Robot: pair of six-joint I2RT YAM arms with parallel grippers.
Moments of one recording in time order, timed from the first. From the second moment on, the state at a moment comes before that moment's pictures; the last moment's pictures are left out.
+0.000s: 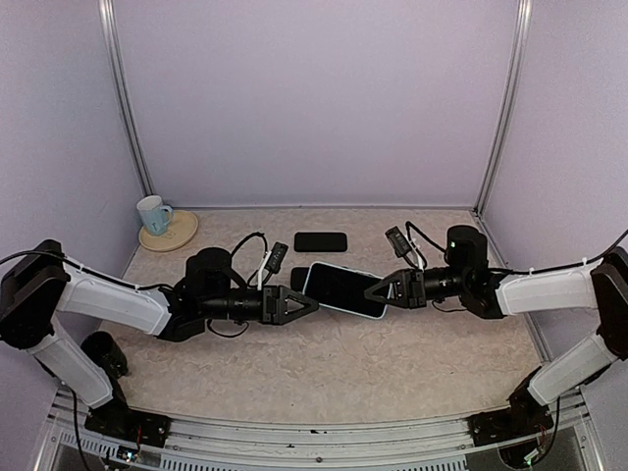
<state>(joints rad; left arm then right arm) -0.87 1.55 0.65 0.68 0.51 -0.73 0.57 1.42 0.61 0.56 -1.02 0.54</state>
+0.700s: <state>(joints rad) -0.84 1.55 0.64 0.77 0.50 -0.77 0.57 1.41 0.61 0.55 -0.99 0.51</state>
